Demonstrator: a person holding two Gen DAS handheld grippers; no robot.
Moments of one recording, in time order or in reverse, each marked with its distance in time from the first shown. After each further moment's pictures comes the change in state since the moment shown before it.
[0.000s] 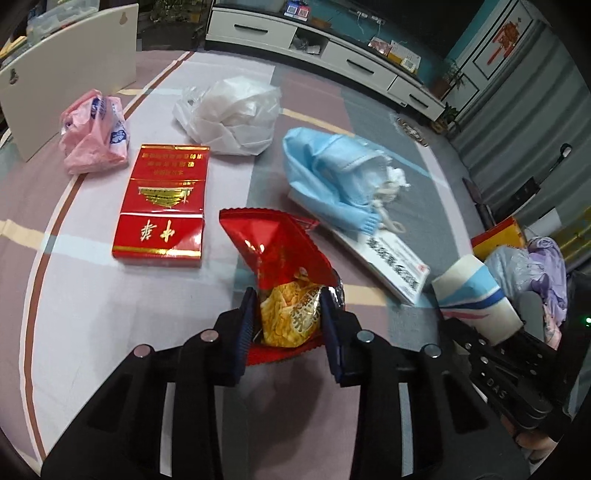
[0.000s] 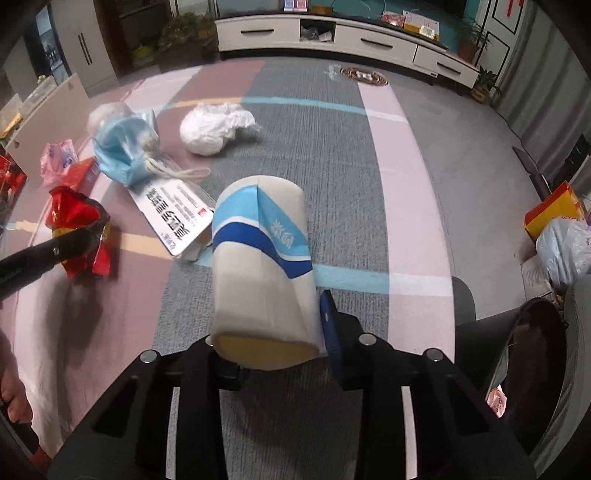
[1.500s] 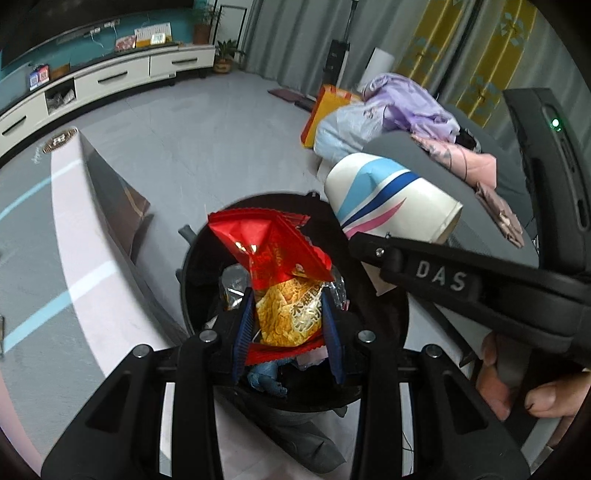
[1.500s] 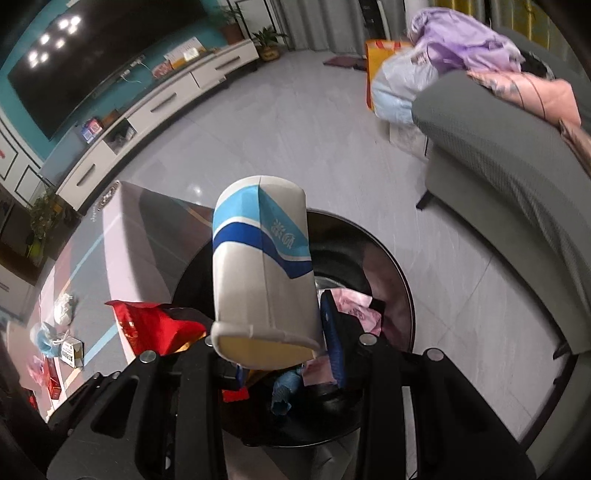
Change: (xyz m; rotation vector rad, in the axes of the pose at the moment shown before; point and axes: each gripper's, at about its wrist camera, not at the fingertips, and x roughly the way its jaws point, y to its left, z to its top) left arm 0.039 -0.362 -0.146 0.724 0.114 -0.375; right arm -0.105 -0.250 -0.138 0.824 -0.116 -0.156
